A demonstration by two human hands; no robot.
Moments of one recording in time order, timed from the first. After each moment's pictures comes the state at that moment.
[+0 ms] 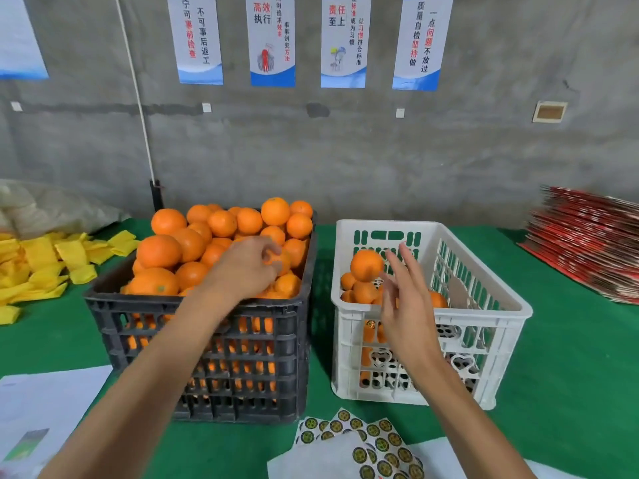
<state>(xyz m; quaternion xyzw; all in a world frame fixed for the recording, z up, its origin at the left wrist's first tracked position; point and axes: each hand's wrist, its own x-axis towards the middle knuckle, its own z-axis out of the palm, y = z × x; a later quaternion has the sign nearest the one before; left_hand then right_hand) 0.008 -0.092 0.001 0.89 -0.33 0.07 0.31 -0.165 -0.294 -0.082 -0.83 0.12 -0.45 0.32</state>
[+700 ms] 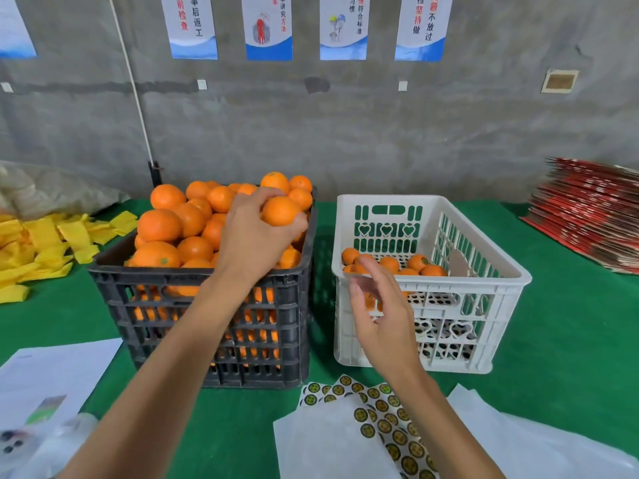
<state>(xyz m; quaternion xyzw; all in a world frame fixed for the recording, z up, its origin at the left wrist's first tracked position) -0.023 -0.099 -0.009 0.77 -0.32 0.21 0.51 -0.178 -0.245 -0.120 -0.78 0.04 -0.48 0.39</state>
